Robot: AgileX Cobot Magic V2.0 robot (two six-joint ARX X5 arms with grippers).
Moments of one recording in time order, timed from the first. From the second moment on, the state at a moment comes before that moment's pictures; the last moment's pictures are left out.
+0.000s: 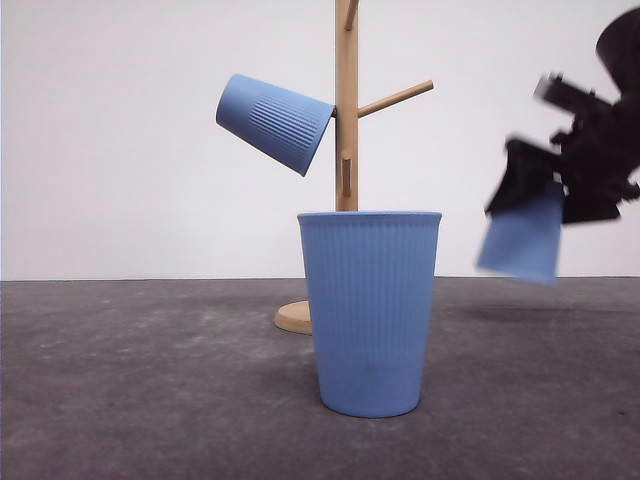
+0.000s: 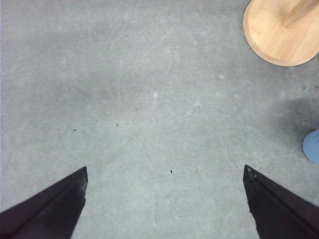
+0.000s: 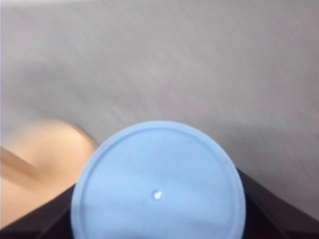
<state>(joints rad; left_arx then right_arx) -0.27 1.23 1.63 -1.42 -0.05 -0.07 -0.03 1.66 1.04 0.16 -0.58 0.17</state>
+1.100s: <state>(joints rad) -0.27 1.23 1.63 -1.37 -0.05 -0.07 0.07 1.65 1.36 -0.01 -0.89 0.35</state>
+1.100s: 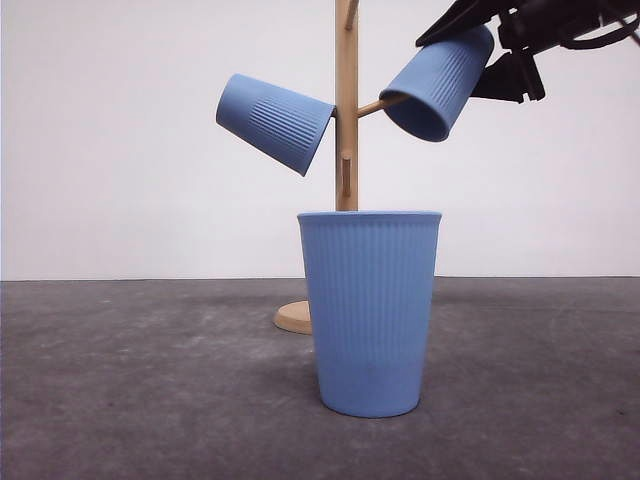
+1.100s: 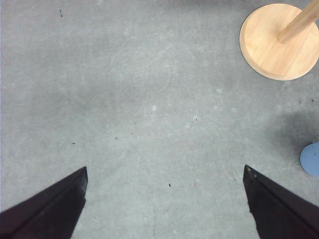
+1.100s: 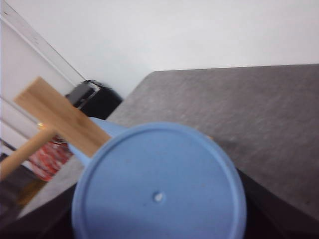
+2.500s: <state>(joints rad) -0.70 1.52 1.42 -1.02 0.16 -0.10 0.08 1.05 1.28 -1.00 -0.55 -0.15</state>
